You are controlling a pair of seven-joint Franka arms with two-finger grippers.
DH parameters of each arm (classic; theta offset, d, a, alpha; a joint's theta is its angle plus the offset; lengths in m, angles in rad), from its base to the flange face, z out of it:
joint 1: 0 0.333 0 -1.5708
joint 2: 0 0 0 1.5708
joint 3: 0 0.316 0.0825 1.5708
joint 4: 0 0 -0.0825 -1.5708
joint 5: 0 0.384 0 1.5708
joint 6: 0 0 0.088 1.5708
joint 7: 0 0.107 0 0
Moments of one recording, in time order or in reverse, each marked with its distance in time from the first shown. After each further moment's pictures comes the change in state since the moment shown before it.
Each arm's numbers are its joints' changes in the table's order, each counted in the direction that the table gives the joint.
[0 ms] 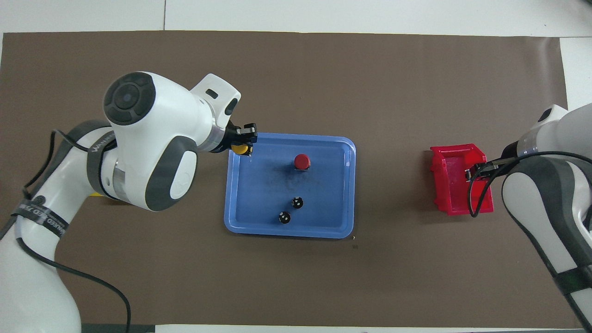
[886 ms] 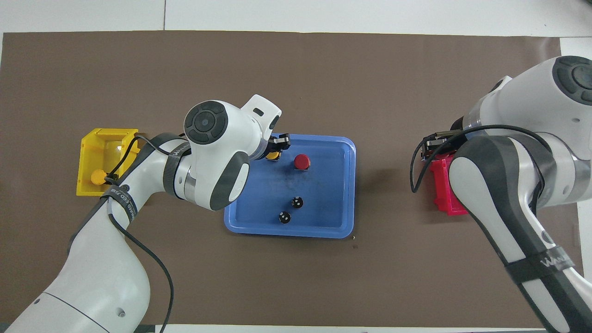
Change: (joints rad) left arm -0.053 0.144 0.003 0.001 -0.006 0.147 -0.026; right arm 0.156 0.082 0.023 0.113 0.104 0.022 0.259
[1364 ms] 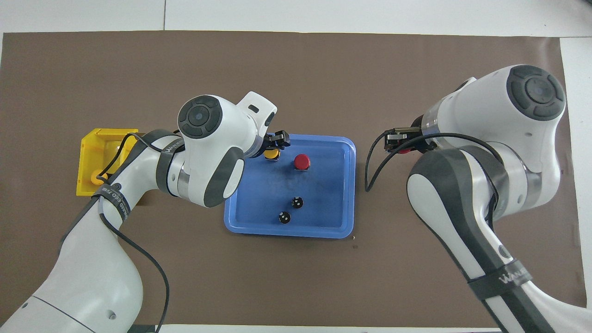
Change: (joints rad) left arm 0.011 -0.032 0.022 0.036 0.000 -0.101 0.000; right arm 0.131 0.015 0.001 0.003 0.018 0.123 0.181
